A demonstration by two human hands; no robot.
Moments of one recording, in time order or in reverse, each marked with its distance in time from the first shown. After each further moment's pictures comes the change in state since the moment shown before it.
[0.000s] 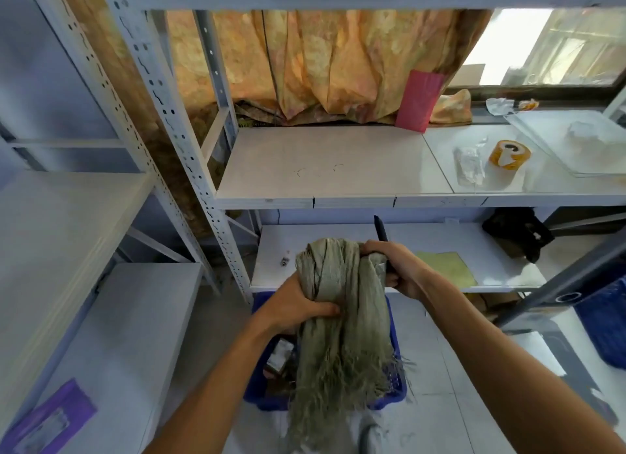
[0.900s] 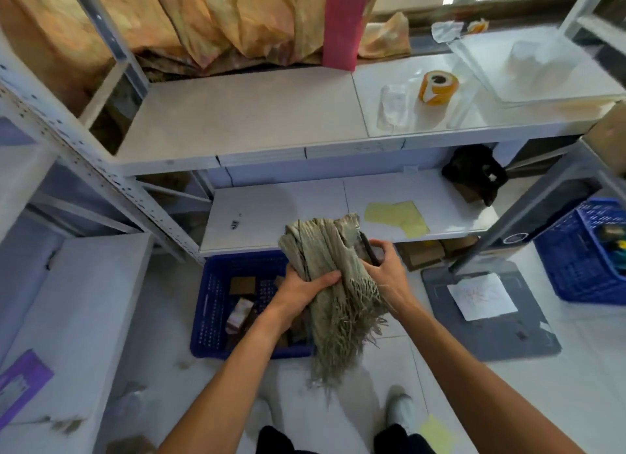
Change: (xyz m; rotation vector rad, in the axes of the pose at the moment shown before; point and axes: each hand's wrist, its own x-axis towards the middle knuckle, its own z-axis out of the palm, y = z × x) left_hand 0.057 0.019 0.265 -0.295 0.143 -0.208; right_hand -0.045 0.146 -0.201 -0.152 0.382 -0.120
